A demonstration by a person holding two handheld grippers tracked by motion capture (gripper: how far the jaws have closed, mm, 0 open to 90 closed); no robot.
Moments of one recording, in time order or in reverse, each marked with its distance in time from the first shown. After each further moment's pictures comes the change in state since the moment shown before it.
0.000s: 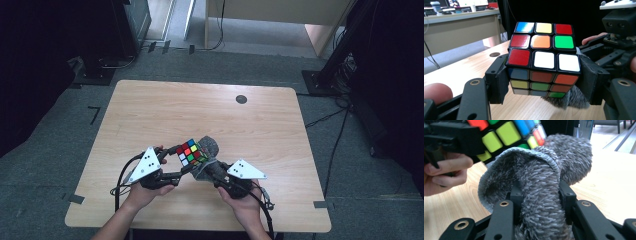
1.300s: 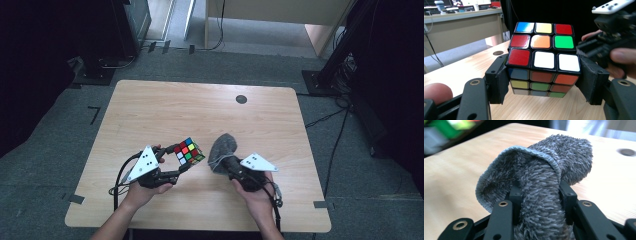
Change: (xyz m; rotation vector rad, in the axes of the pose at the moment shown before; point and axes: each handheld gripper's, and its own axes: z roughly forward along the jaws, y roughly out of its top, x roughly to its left) left arm 0.007 -0.002 -0.003 0.004 0.028 -0.006; right arm -0.049 -0.006 -0.017 0.095 -0.189 0.059
